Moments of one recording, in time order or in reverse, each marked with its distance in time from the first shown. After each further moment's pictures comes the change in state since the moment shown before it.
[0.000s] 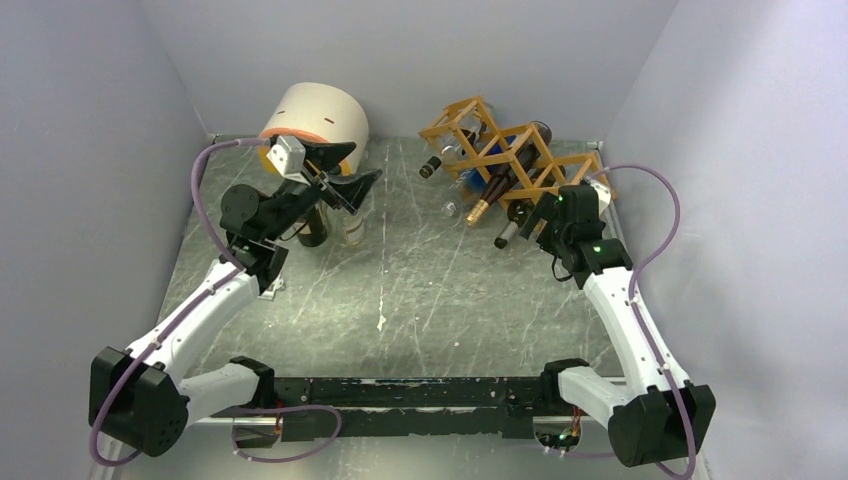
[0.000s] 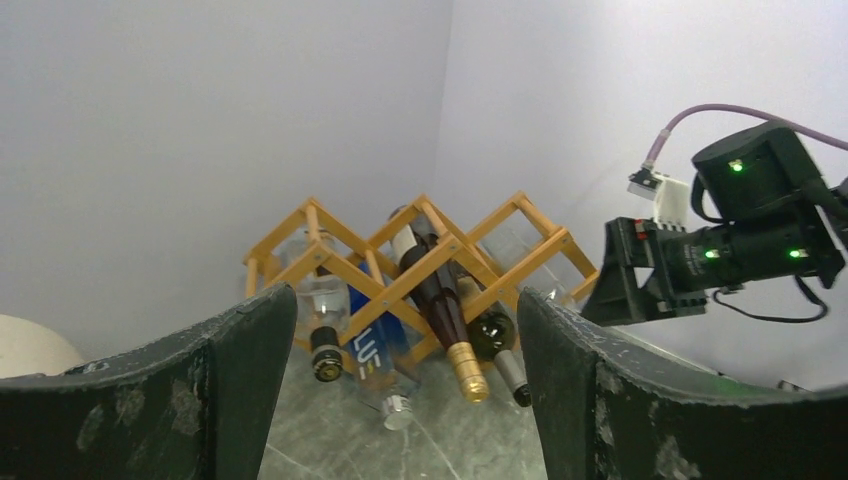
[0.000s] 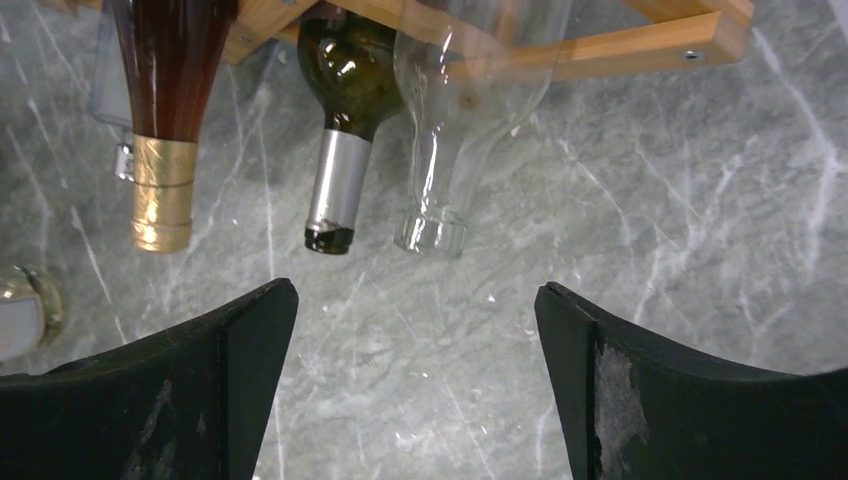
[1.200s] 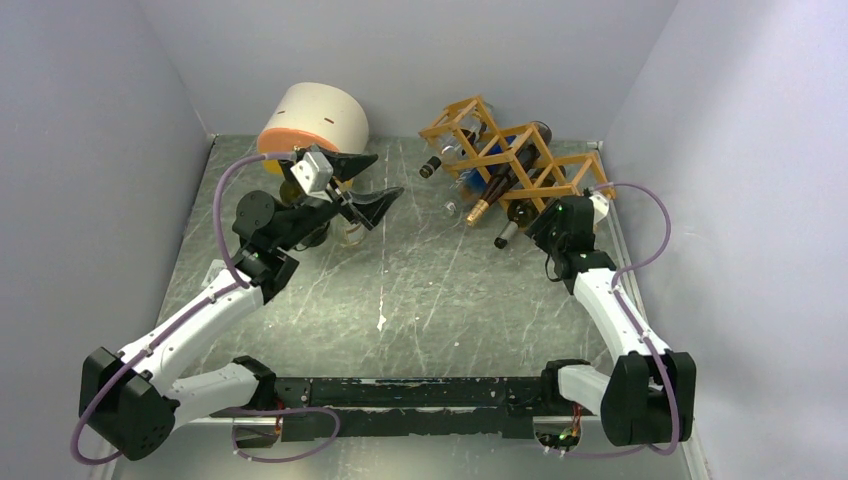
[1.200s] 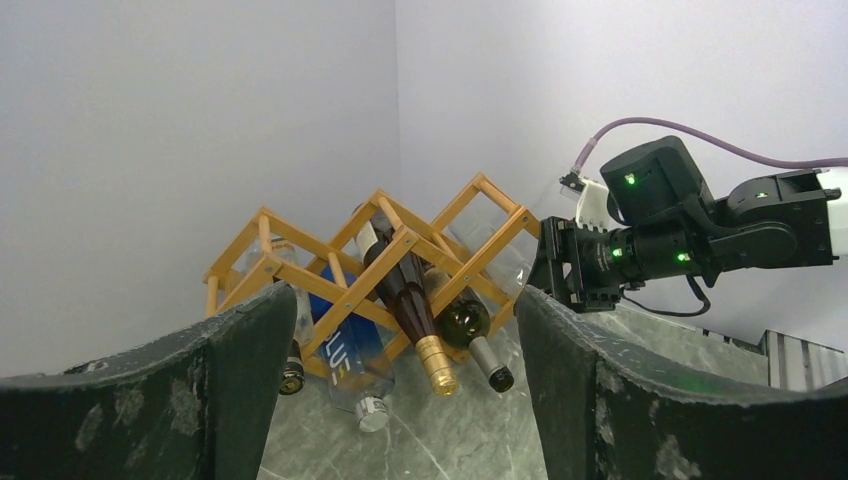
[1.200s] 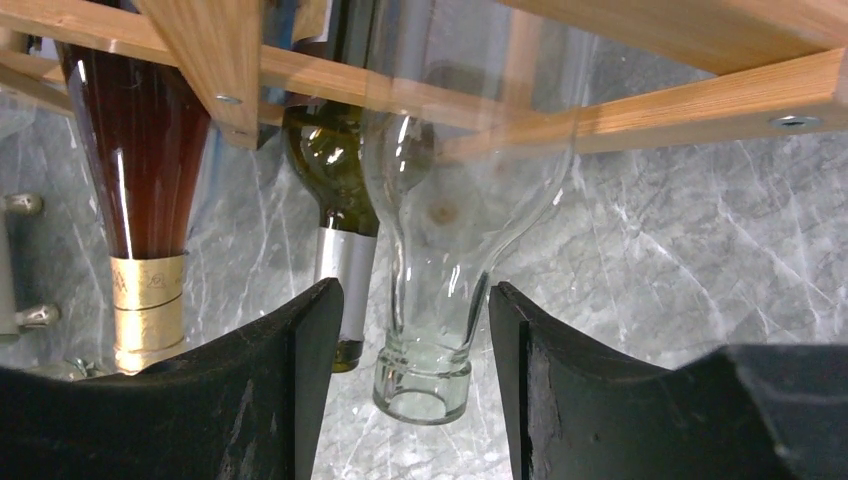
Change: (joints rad) left arm -0.170 -0.025 0.017 -0.090 -0.060 0.146; right arm -0.098 0.088 -0.248 0.467 -0.084 0.098
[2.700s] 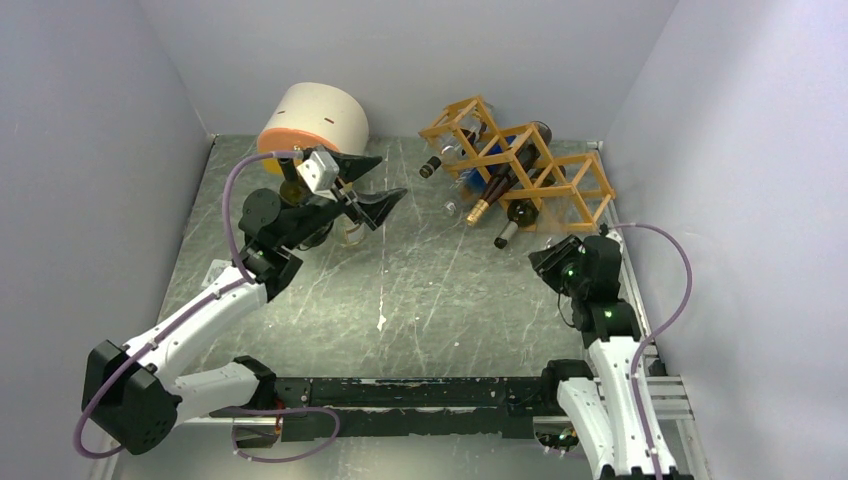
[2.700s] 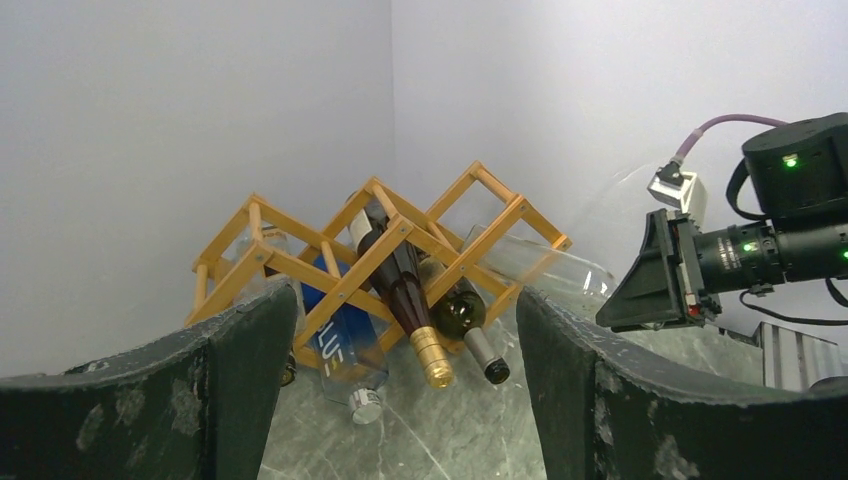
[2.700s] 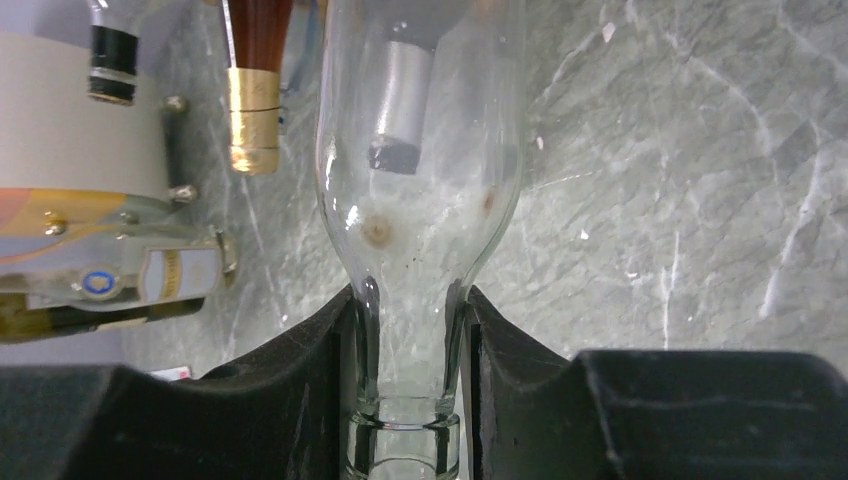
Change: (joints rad) left arm -0.006 0.026 0.000 0.003 0.001 0.000; right arm -0.058 -0.463 -0.099 -0.320 -0.231 0.100
